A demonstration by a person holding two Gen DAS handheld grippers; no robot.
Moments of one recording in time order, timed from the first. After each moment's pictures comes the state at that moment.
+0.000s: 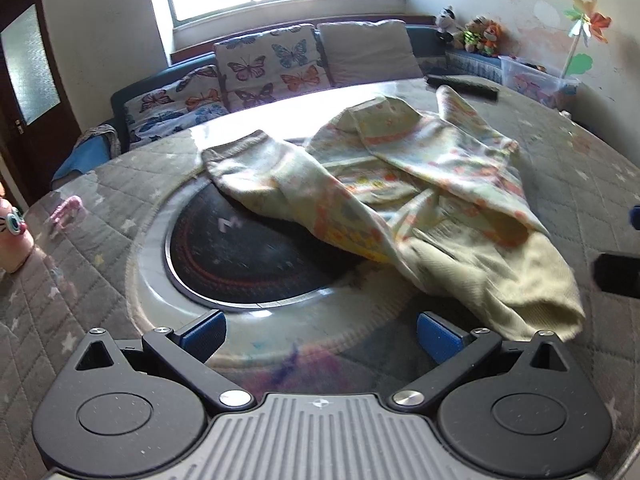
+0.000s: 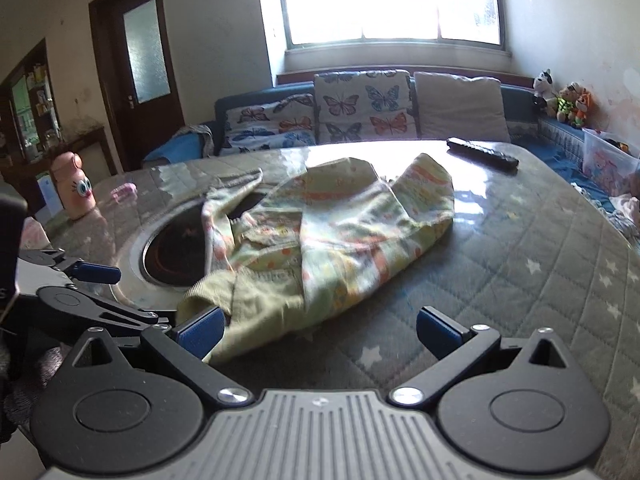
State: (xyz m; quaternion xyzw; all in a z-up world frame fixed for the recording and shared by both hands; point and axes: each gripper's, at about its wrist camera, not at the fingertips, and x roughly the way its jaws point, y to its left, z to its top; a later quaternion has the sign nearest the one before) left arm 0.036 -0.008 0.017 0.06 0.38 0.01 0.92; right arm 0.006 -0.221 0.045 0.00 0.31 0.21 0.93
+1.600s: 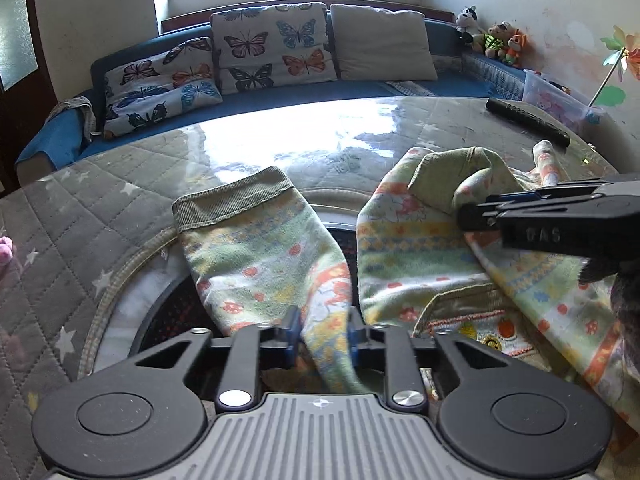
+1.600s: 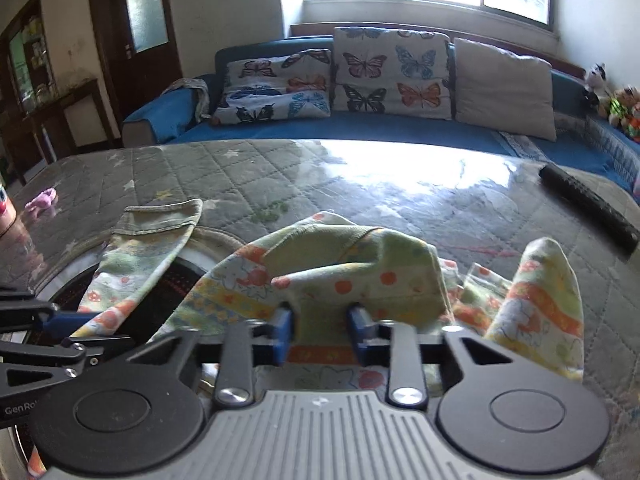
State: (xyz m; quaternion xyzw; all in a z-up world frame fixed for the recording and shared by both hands) left arm 0.212 0.048 0.002 0.01 0.41 -0.01 0.91; right arm 0.269 -0.119 0.003 -0.05 0.37 0.22 0.90
